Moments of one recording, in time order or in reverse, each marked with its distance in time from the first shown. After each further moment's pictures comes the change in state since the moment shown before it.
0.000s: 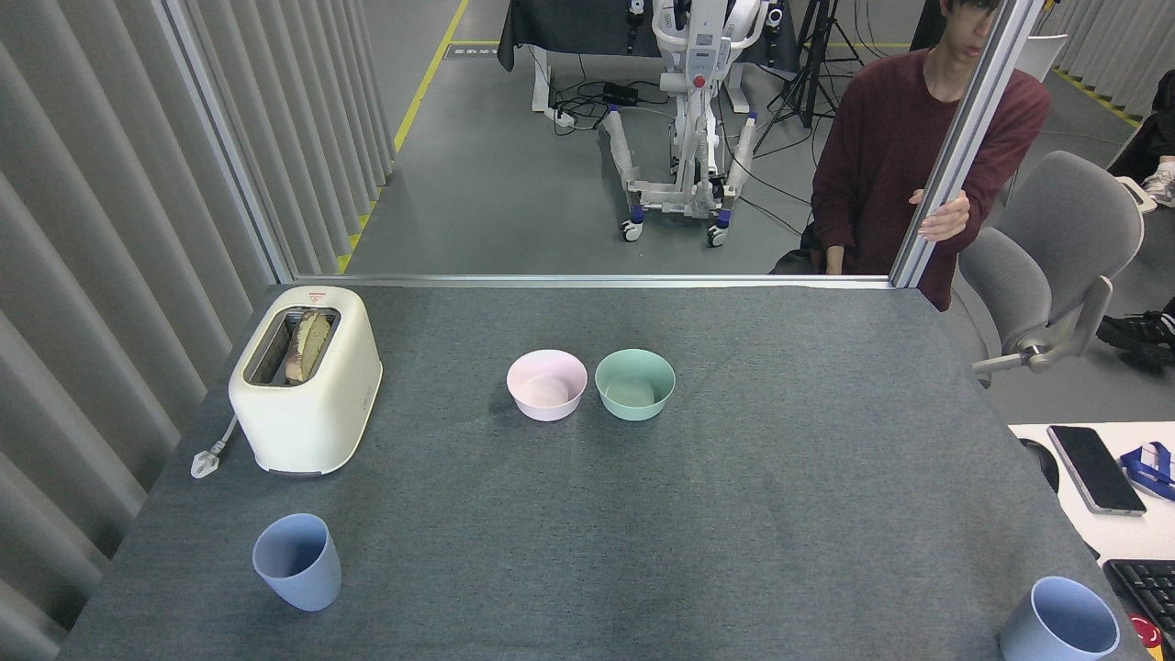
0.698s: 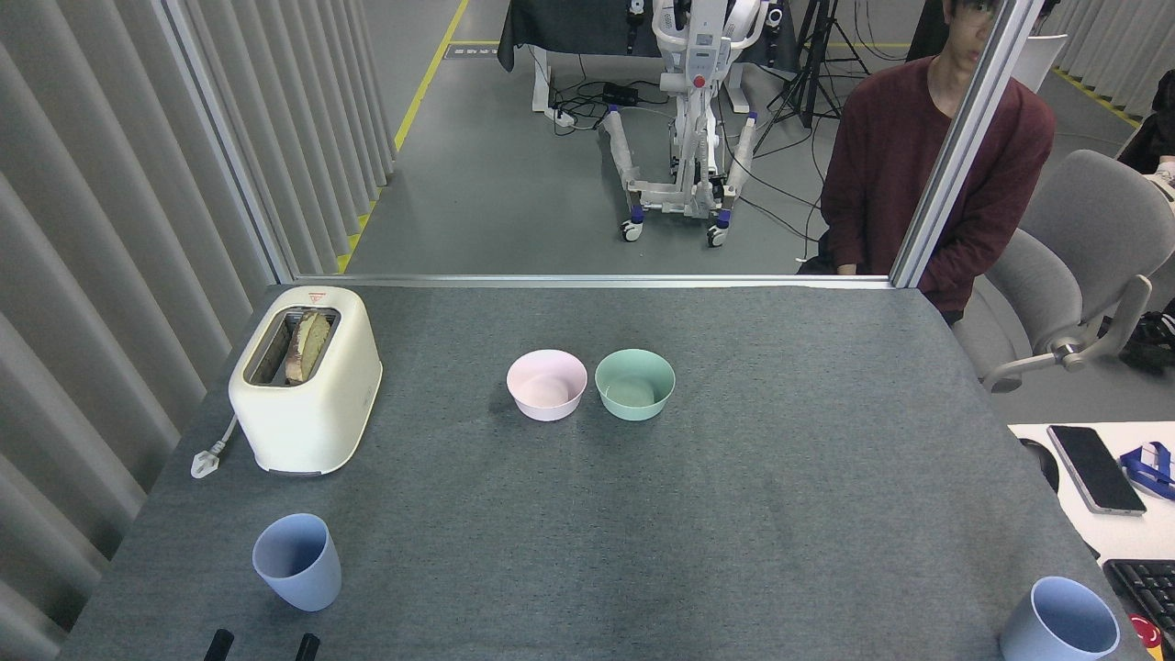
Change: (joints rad) left arm -0.226 -0.002 -0.073 0.213 -0.066 0.000 -0.015; right arm 0.003 -0.002 -0.001 -0.004 0.006 0.007 -0.006
